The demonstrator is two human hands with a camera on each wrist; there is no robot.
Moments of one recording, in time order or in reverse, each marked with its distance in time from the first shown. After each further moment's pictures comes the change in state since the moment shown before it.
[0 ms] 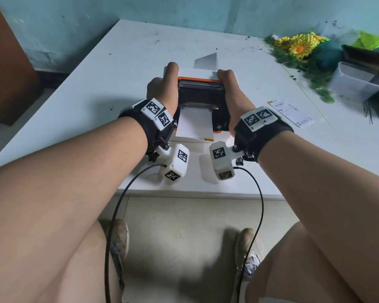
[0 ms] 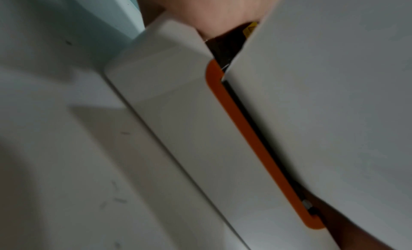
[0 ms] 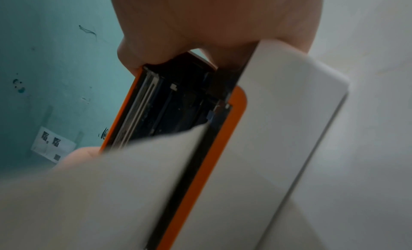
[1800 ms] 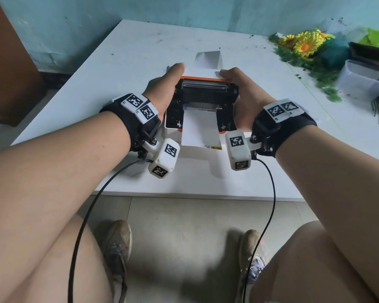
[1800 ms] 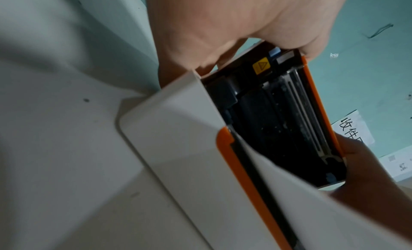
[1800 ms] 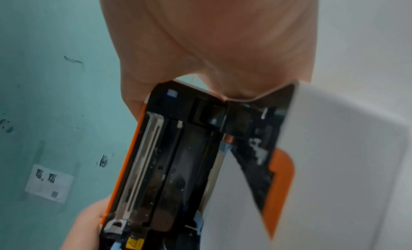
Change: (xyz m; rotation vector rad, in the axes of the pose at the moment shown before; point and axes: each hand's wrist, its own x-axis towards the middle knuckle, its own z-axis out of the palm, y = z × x) left_hand -0.010 0.015 -0.023 0.011 -0.252 -0.084; right_hand 0.000 -0.015 -0.019 0.151 -0.270 0.081
